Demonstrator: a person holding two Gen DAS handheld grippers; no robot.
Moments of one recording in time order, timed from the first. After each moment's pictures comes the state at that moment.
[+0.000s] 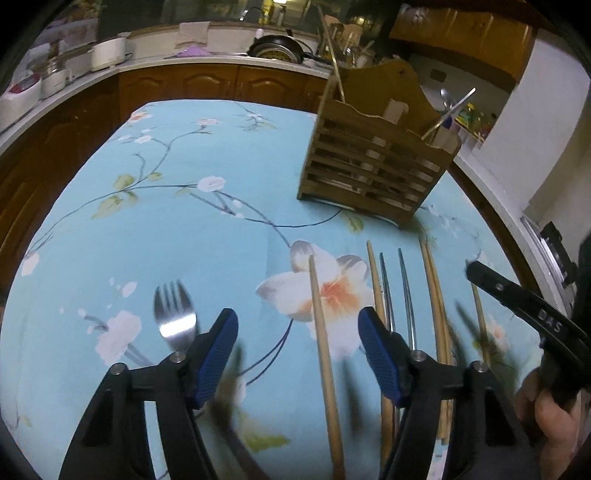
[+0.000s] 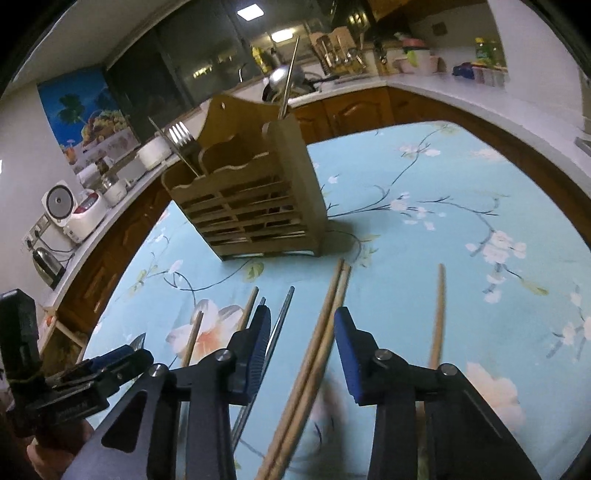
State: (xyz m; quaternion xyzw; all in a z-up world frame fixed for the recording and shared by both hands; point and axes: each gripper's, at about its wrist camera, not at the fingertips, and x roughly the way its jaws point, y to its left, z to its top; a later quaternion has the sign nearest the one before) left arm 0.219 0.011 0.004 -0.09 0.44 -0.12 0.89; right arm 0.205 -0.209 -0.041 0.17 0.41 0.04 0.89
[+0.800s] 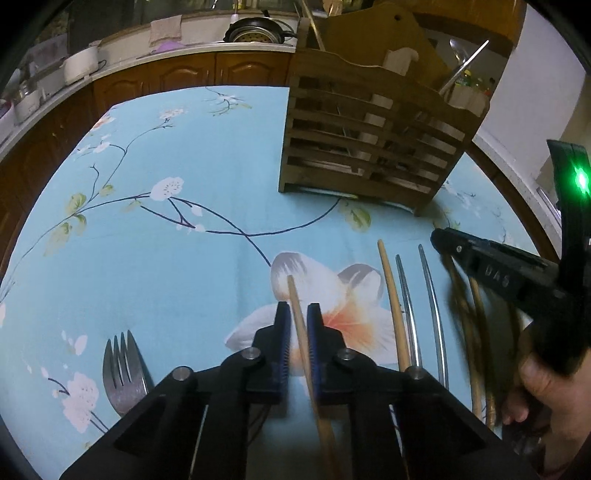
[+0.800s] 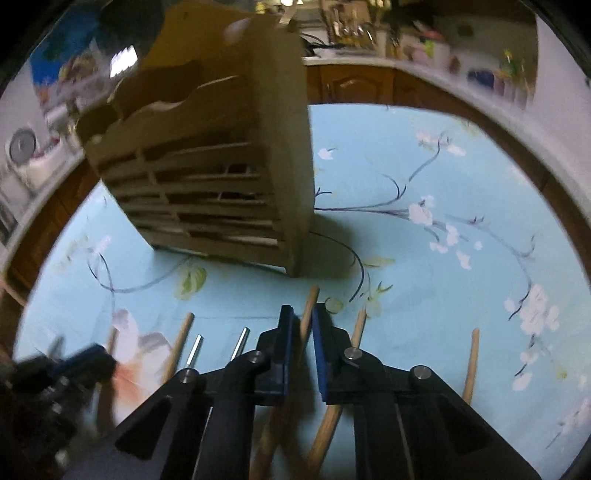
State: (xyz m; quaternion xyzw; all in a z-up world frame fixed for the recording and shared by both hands) left arm 0.280 -0.024 -0.033 -0.04 0.47 -0.12 0.87; right arm 0.277 -0.192 -0.082 0.04 0.48 0.00 0.88
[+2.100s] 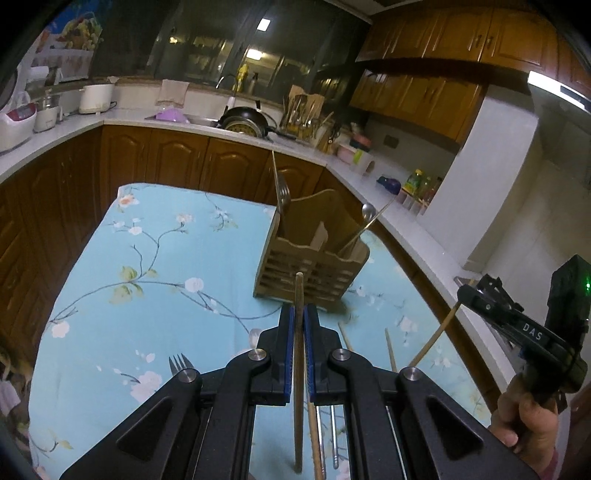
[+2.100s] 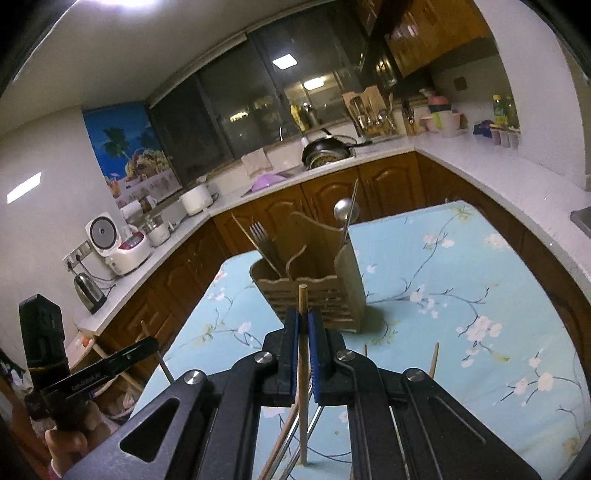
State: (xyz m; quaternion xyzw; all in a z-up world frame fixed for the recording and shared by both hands) left arm 0.152 0.061 0.108 -0.14 0.31 -0.18 0.92; right arm 0.159 -0.217 0.088 0.17 0.30 0.09 0.93
